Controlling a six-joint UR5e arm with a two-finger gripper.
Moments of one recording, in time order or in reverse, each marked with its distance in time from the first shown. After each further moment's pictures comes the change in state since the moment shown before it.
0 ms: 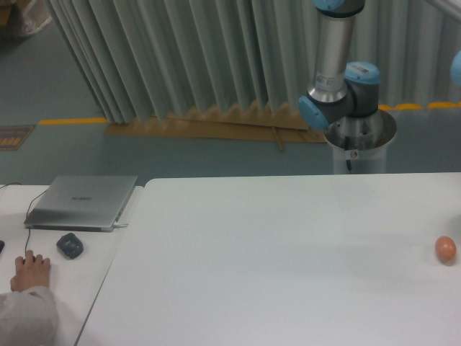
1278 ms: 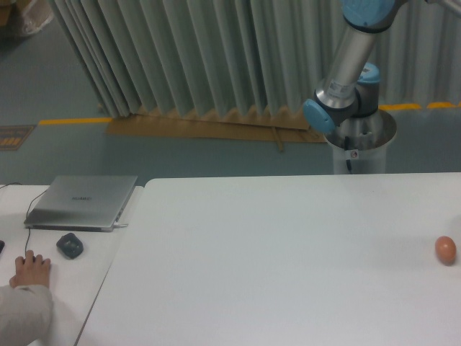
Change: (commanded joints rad) arm 0.065 -0.135 0.017 0.034 0.046 0.296
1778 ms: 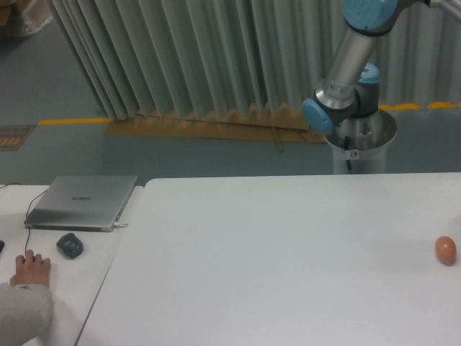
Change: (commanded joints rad) arm 0.008 -0.015 -0.005 0.002 0.003 0.014
